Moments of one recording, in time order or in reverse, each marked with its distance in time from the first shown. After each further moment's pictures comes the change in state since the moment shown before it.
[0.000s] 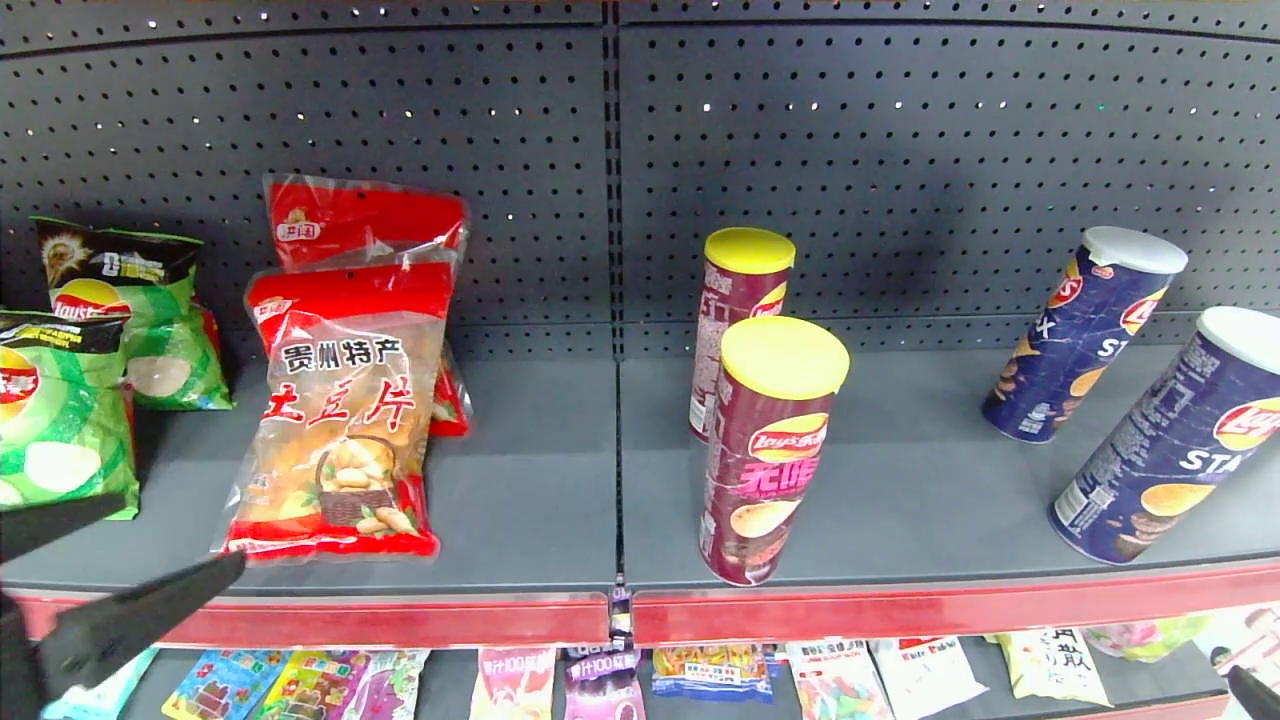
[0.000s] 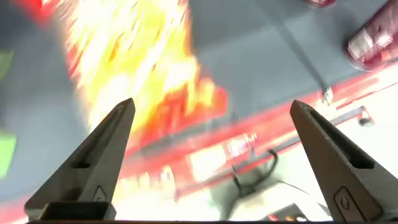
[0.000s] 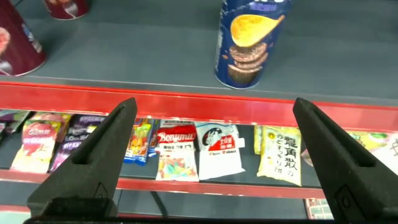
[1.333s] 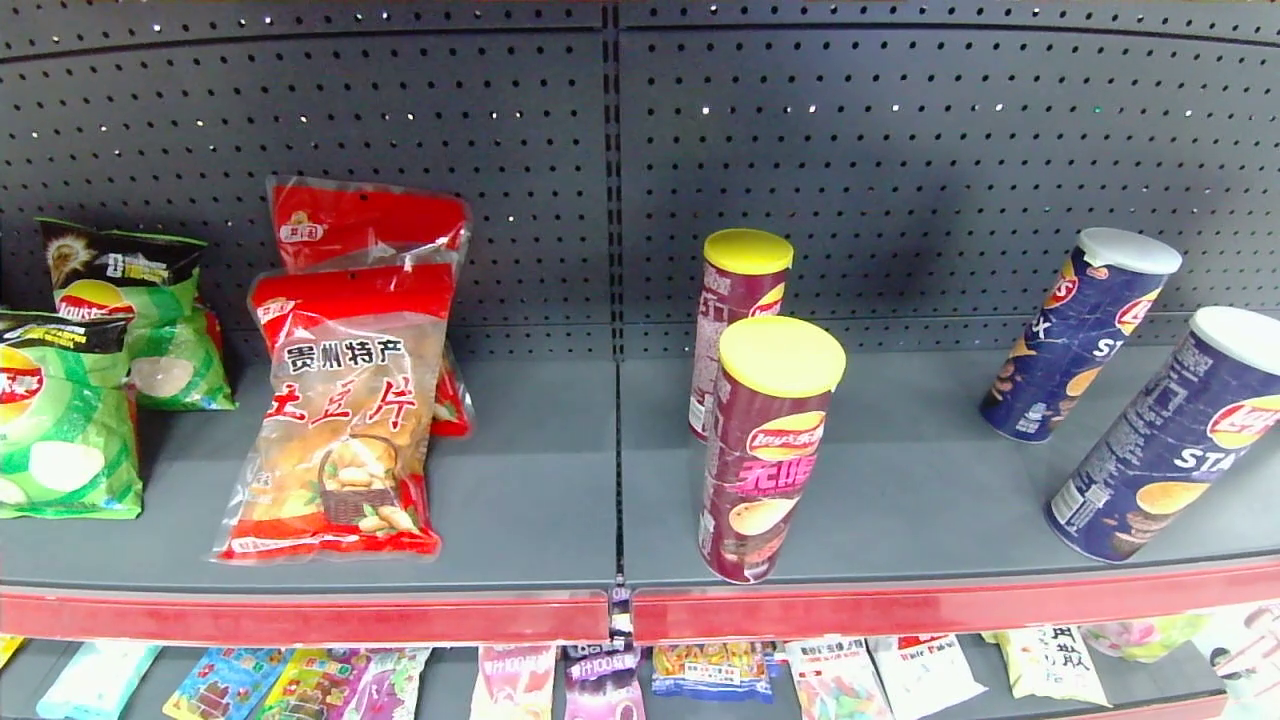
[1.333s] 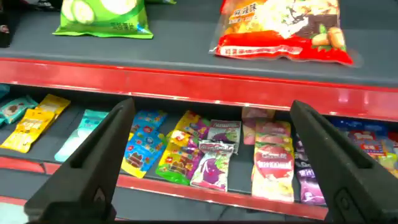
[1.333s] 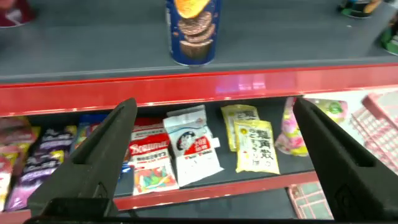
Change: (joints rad) left arm 0.342 -0.751 0.641 -0.227 0.156 -0.029; right arm -0.090 -0.298 0.123 0.066 -0.093 0.011
